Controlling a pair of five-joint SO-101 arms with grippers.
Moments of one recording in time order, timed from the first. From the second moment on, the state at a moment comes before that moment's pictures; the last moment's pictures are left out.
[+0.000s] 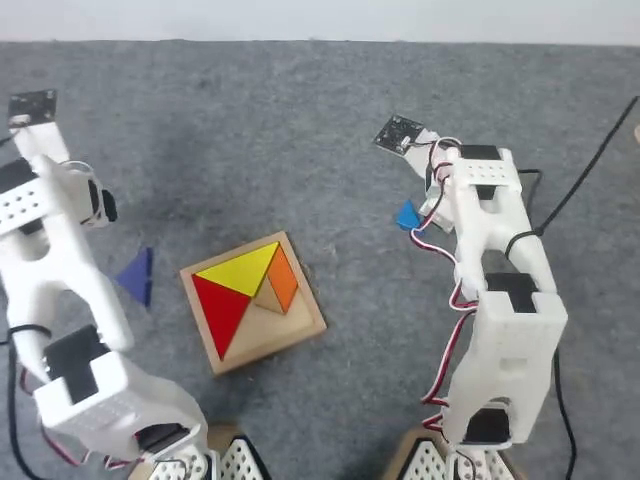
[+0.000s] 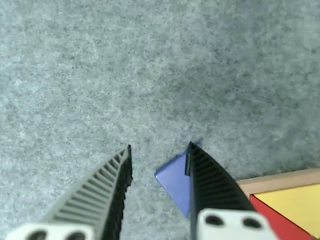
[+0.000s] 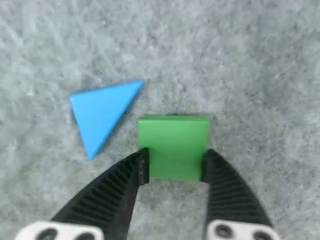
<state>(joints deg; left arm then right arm) -36.3 7.3 3.1 74.9 -10.9 -3.7 30.4 -4.7 60.0 54.6</state>
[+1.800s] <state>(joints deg) -70.2 31.3 -35.5 74.9 -26.4 -54.7 2.0 6.6 72.2 7.0</state>
